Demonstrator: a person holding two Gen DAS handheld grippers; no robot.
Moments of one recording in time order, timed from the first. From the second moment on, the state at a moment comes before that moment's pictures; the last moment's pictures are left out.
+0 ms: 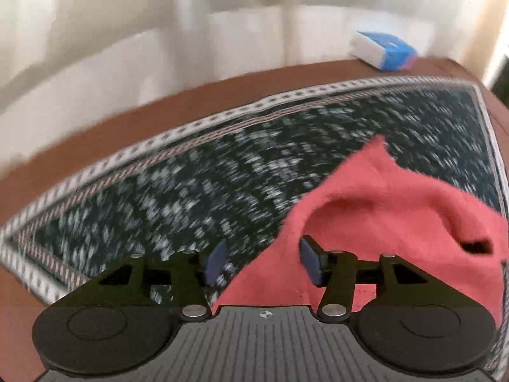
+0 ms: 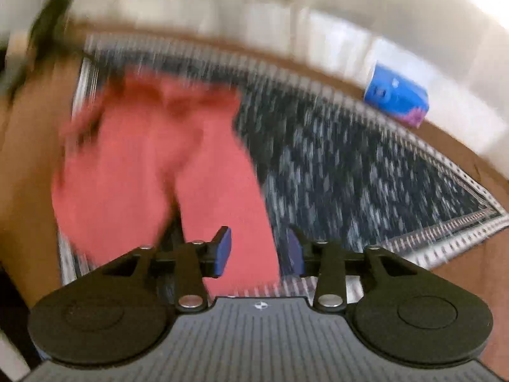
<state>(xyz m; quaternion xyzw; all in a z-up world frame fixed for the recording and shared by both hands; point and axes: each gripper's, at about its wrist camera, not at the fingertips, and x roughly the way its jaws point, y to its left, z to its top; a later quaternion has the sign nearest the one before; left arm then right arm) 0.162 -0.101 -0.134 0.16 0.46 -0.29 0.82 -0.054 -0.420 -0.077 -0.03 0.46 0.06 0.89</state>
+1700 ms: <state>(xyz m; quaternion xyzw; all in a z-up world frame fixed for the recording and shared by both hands) 0.153 -0.084 -0.126 0.15 0.44 -0.22 0.86 0.047 -0.459 -0.110 0.17 0.40 0.03 0.90</state>
